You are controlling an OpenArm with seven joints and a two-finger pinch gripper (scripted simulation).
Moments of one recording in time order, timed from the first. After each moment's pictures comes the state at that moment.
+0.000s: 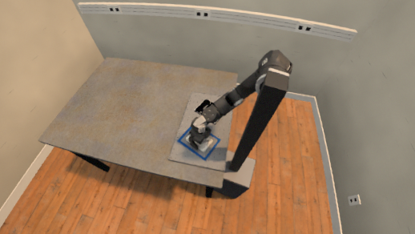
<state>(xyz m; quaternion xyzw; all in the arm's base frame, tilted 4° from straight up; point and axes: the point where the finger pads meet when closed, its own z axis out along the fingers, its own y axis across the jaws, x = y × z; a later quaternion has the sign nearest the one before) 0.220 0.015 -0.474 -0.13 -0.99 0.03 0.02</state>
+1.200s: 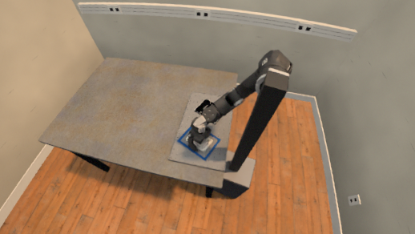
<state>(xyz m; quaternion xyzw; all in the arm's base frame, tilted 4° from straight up) 0.220 0.015 -0.474 -0.13 -0.99 0.02 0.02</state>
